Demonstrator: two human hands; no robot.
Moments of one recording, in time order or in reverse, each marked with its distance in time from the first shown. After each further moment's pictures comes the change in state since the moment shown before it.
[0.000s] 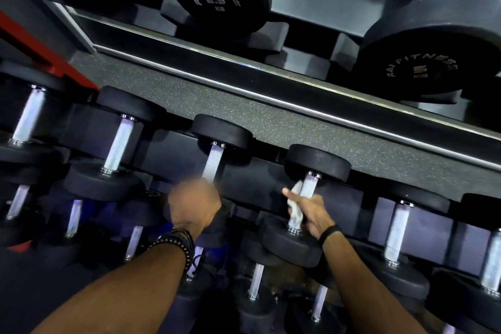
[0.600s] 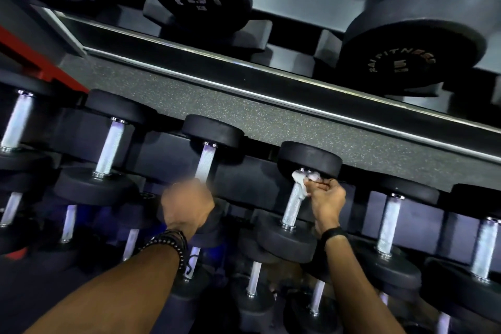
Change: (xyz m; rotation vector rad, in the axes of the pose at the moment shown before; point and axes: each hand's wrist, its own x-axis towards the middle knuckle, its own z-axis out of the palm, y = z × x) left_hand -0.002 0.002 -0.003 -0.006 0.025 -0.011; right_hand 0.001 -0.015 -0.022 -0.114 0.510 -0.434
